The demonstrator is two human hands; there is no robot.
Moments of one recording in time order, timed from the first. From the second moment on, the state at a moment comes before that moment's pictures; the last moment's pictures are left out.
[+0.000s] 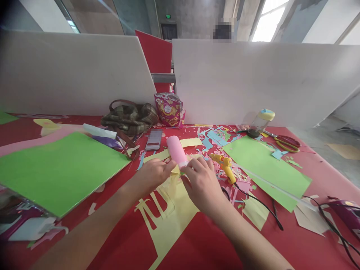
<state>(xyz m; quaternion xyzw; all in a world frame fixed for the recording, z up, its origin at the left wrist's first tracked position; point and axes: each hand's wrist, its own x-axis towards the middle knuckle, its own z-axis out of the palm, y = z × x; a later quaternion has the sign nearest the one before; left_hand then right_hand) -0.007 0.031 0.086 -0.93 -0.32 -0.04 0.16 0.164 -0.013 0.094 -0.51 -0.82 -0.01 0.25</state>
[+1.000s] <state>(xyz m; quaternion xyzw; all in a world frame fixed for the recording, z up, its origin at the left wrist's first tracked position) -0.021 0.194 0.108 -0.93 -0.26 -0.18 0.18 0.109 0.140 0.085 -0.66 -0.68 0.08 0.30</state>
